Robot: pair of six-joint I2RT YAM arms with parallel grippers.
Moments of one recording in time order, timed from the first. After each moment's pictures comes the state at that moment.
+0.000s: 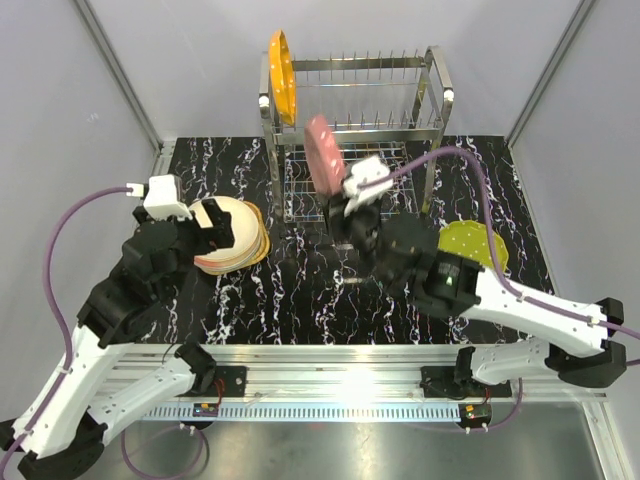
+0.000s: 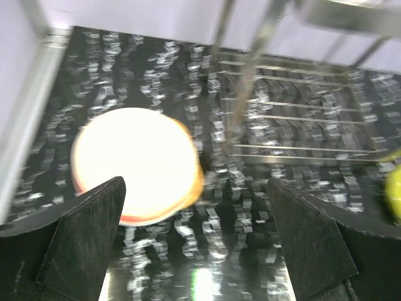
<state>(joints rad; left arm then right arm) -0.65 0.73 1.19 -0.73 -0.55 -0.36 1.30 1.20 1.32 -0.05 0.75 -0.06</state>
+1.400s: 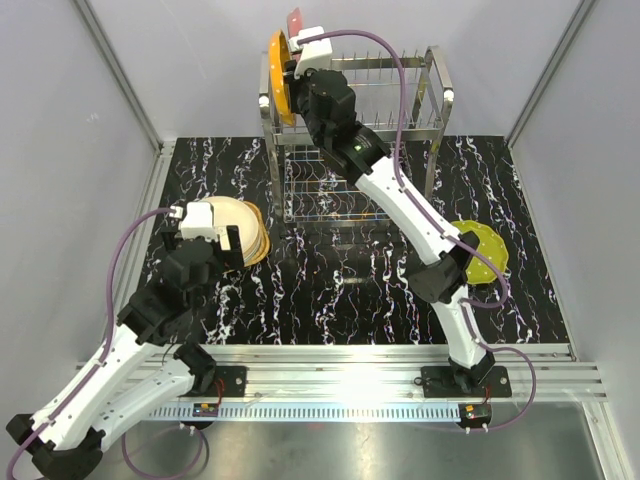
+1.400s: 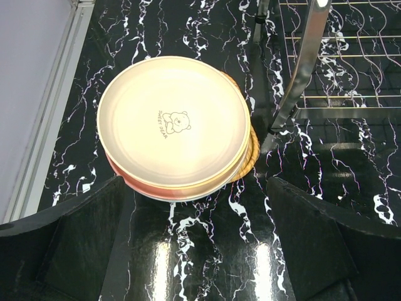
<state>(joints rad) -0.65 0.64 0.81 -0.59 -0.65 -0.24 0.78 2.18 2.58 -0.25 0.45 -0.06</state>
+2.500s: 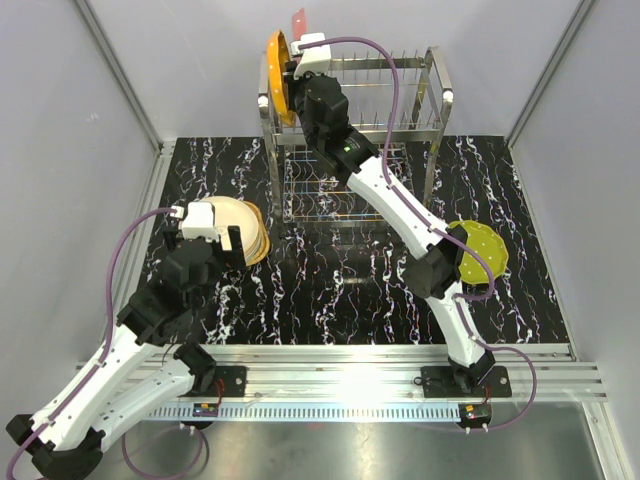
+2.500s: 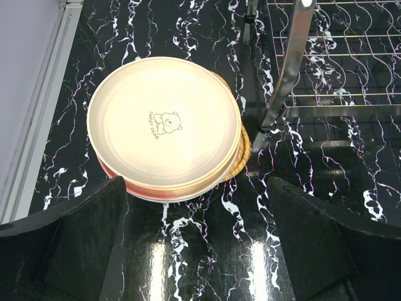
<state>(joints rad) -0.65 0.64 0.81 -0.58 -0.61 -0.24 0.76 2.26 2.55 -0.08 0.50 -0.05</state>
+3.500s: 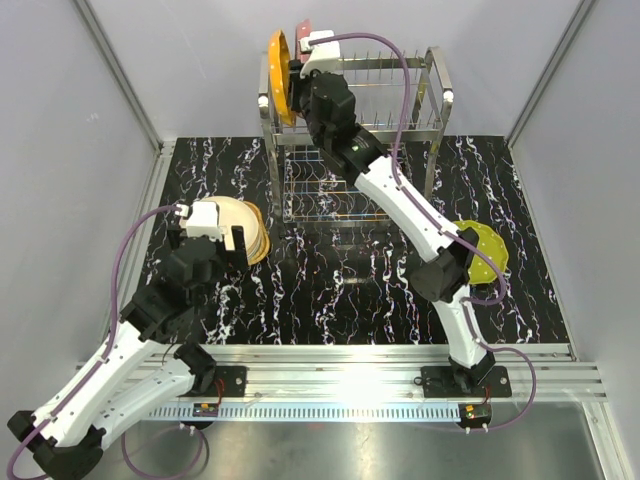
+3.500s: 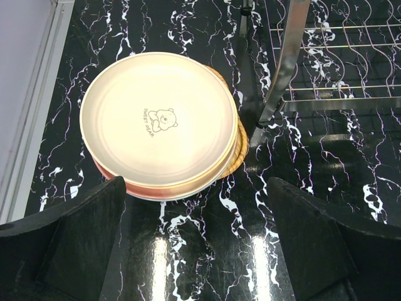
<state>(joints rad) -0.65 0.66 0.81 -0.58 -0.59 -0.24 0.76 2.19 2.49 -0.14 0.47 0.04</state>
